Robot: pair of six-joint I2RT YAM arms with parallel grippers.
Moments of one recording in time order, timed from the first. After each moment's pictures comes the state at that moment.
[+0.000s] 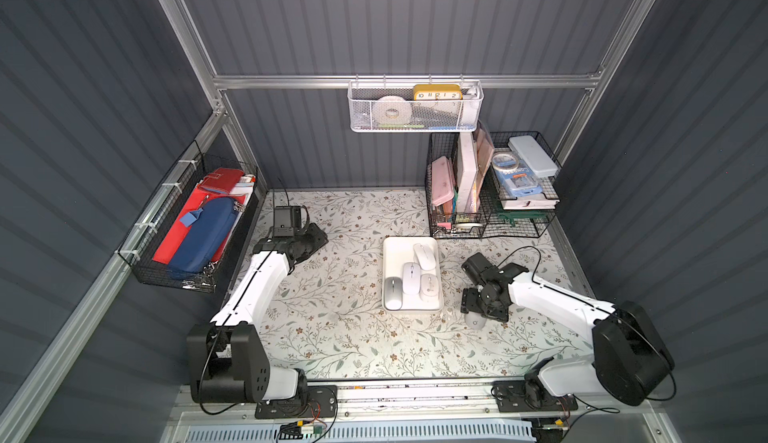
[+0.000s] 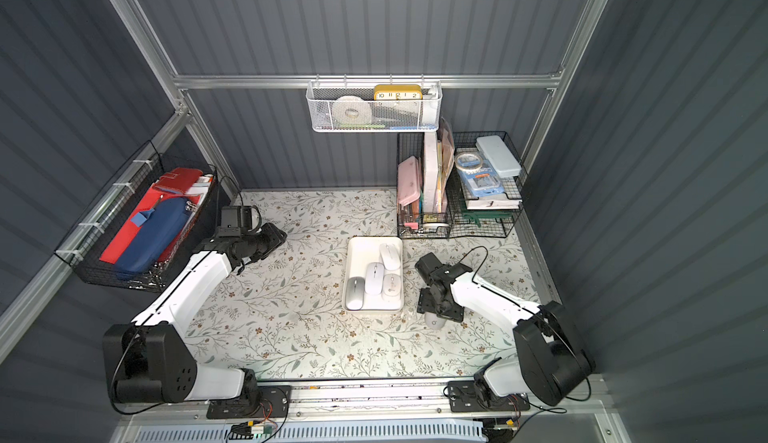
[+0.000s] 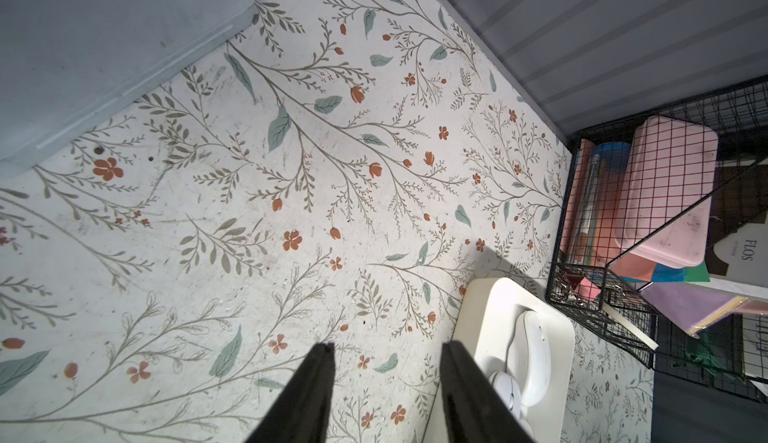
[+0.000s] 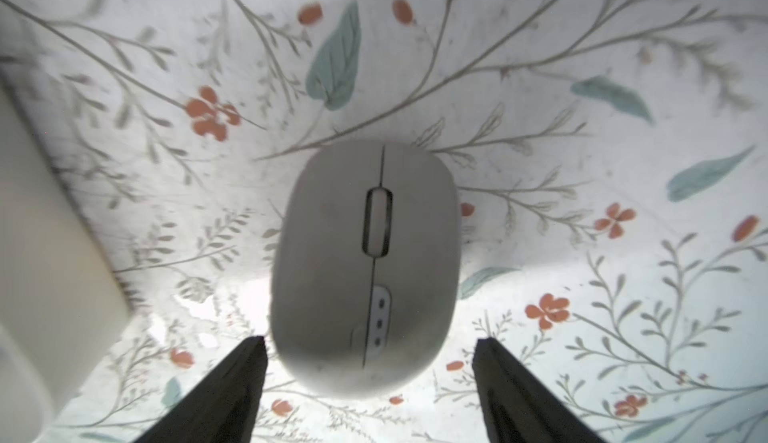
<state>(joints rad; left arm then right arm) -0.06 1.41 1.09 -0.49 0.19 -0.61 0.53 1.37 0.83 -0.87 0.11 0.78</state>
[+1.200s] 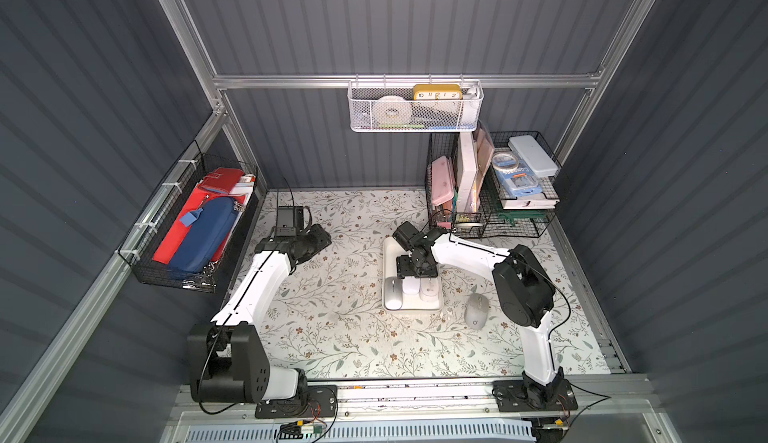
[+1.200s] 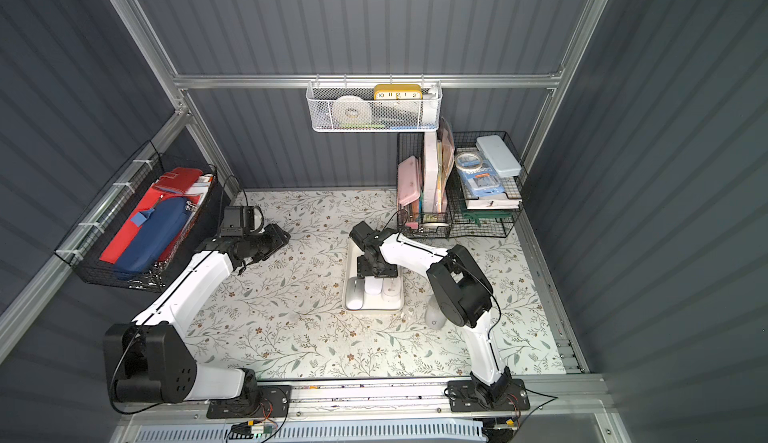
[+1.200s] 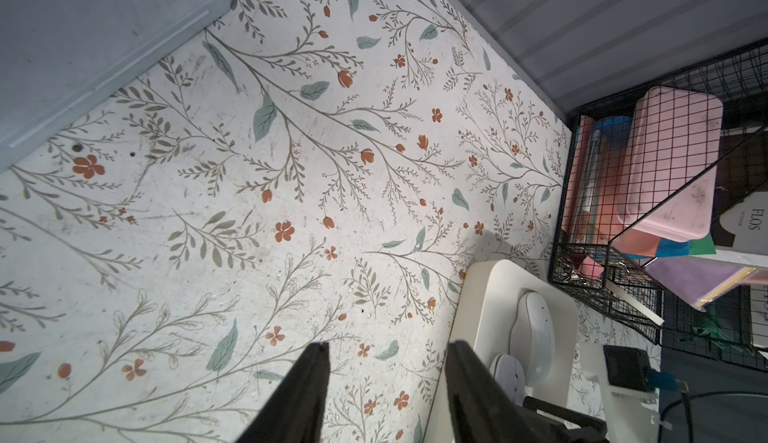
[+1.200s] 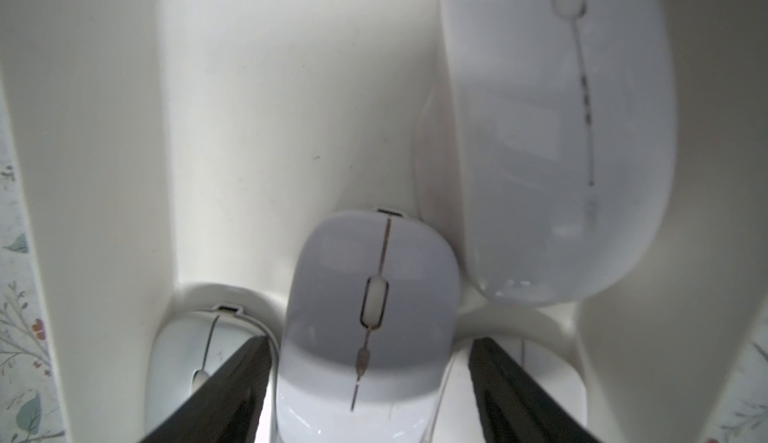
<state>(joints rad) -0.07 1.41 1.09 -0.51 0.20 -0.58 0.74 2.09 1.56 -0.79 0.08 0.66</state>
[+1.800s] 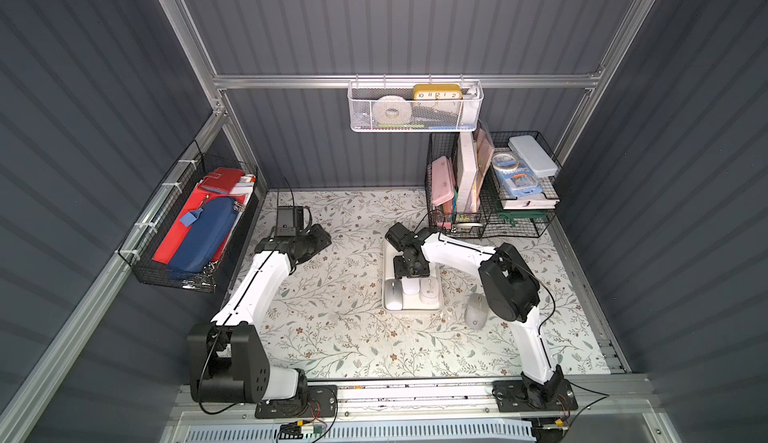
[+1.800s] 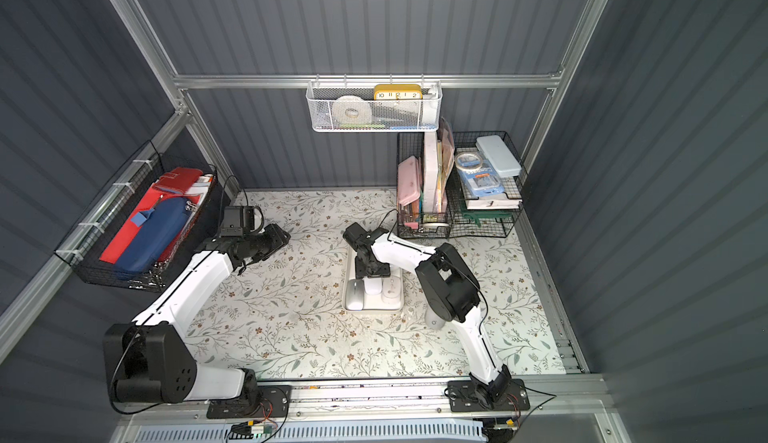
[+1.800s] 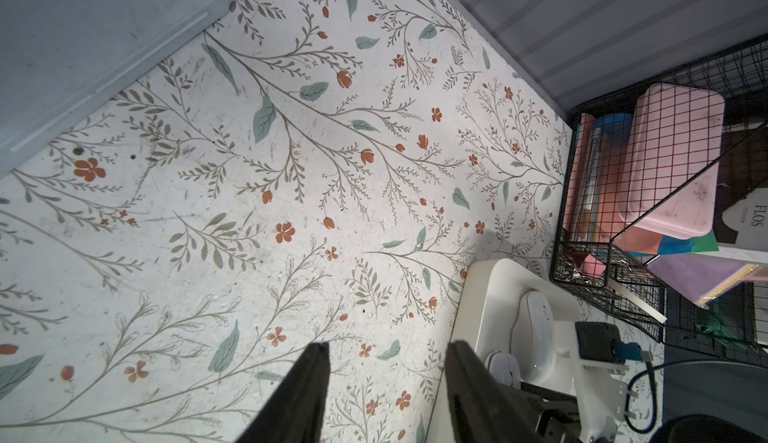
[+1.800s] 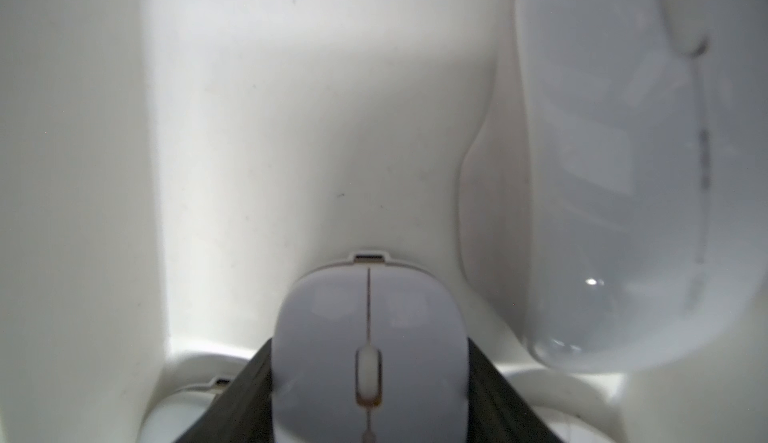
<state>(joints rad) -0.07 1.41 1.09 -0.51 0.20 -0.57 0.76 2.20 1.69 -0.85 0.11 0.65</state>
